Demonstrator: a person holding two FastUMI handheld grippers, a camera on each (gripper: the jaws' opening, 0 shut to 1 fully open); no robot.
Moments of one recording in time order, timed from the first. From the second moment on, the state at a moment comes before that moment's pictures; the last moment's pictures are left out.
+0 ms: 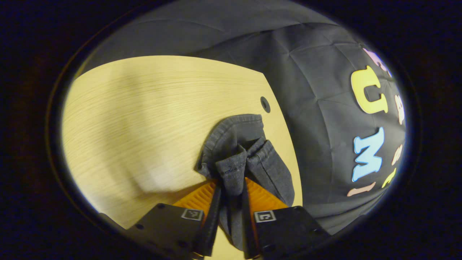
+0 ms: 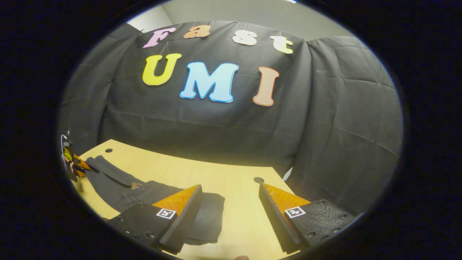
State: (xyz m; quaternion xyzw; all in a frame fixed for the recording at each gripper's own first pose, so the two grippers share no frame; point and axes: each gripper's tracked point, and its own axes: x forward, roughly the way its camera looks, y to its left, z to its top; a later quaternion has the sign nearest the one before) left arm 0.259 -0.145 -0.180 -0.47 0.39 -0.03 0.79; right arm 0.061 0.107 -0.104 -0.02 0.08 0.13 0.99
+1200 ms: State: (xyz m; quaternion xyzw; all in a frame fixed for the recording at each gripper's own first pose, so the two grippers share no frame) left arm 0.091 -0.480 0.107 -0.24 0.24 -0.29 0.90; right arm 0.091 0.048 -0.104 0.04 0.05 0.21 0.98
